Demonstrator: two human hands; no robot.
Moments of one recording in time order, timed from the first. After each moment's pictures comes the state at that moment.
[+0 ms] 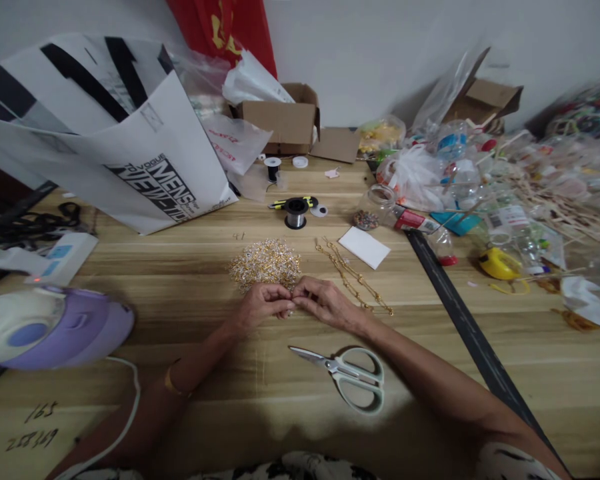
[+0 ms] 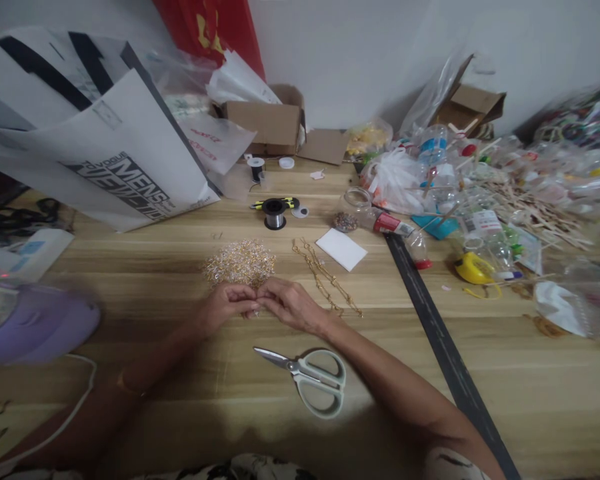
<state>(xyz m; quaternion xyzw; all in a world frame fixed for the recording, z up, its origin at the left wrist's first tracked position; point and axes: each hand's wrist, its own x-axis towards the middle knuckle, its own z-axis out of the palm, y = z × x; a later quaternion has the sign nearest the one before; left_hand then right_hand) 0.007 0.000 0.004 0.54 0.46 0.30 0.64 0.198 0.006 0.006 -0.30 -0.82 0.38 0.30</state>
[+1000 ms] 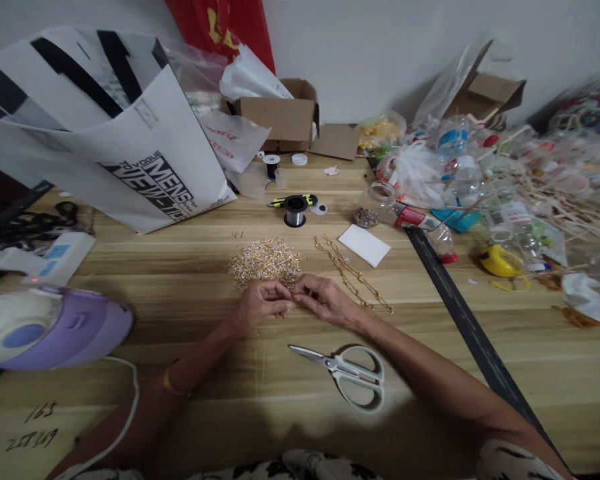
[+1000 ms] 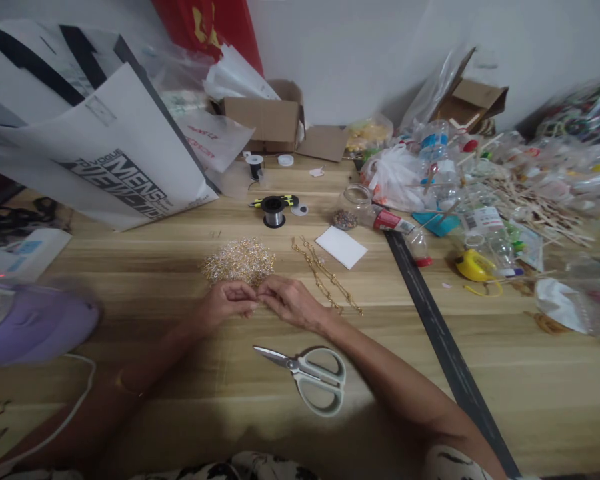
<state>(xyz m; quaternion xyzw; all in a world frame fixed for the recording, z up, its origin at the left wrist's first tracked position) 0.005 0.000 0.001 0.52 0.46 0.31 0.65 0.199 0.007 0.007 -0.31 -0.83 0.36 0.29</state>
